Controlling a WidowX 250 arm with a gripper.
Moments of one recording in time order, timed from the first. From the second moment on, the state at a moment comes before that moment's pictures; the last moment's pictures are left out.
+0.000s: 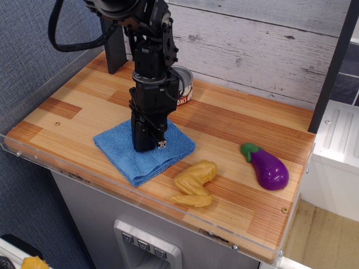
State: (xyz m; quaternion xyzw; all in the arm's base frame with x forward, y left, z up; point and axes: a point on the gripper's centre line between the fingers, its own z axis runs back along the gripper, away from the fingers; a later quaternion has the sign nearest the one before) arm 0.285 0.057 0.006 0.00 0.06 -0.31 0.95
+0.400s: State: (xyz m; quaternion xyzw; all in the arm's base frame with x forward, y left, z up) arm 0.282 0.054 0.006 0.01 0.07 -0.36 0.93
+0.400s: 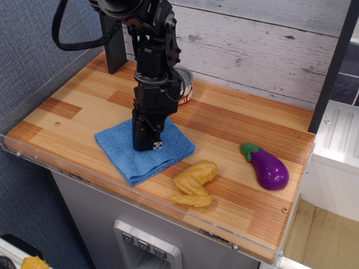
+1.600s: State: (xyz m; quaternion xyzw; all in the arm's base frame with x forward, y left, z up) arm 0.280 0.143 0.006 0.05 0.02 -0.29 0.96
